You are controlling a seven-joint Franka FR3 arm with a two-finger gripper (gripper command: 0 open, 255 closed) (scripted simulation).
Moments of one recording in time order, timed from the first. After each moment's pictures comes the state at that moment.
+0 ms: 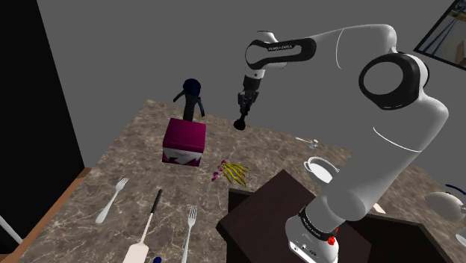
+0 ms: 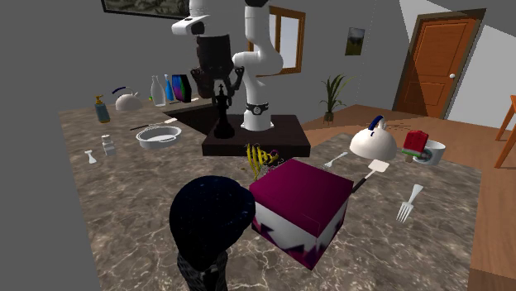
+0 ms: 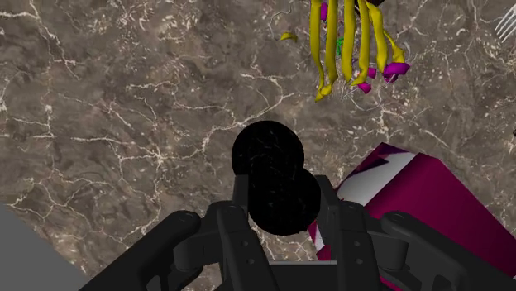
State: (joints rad) arm 0.00 0.09 -0.17 -1.95 0.02 1.88 -0.22
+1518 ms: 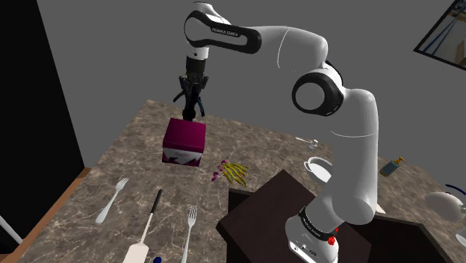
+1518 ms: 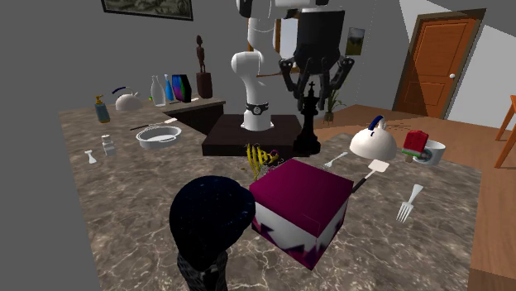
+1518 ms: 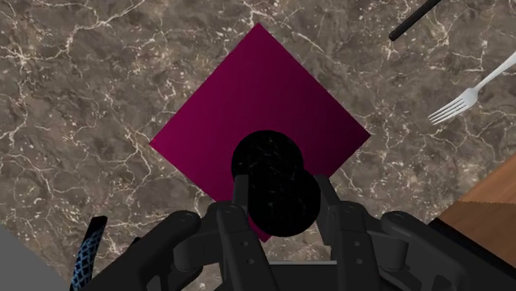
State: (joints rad) arm 0.20 0.59 -0.03 -1.14 0.07 1.59 0.11
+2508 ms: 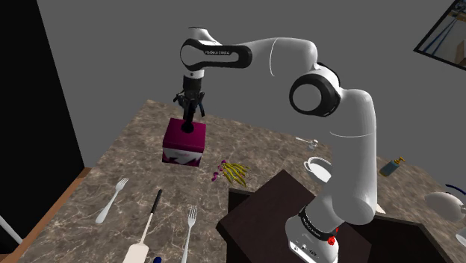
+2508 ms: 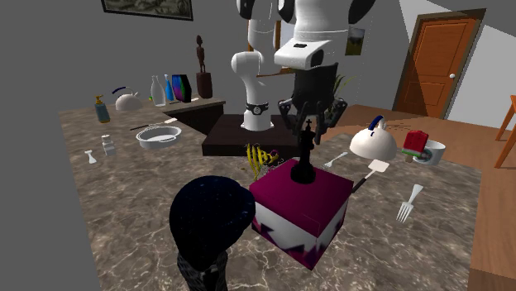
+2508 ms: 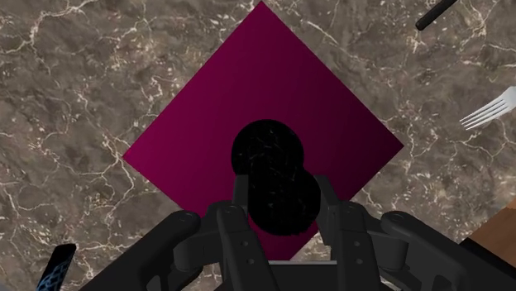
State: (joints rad) arm 0.20 0.62 -0.03 -1.31 0.07 1.78 0.10
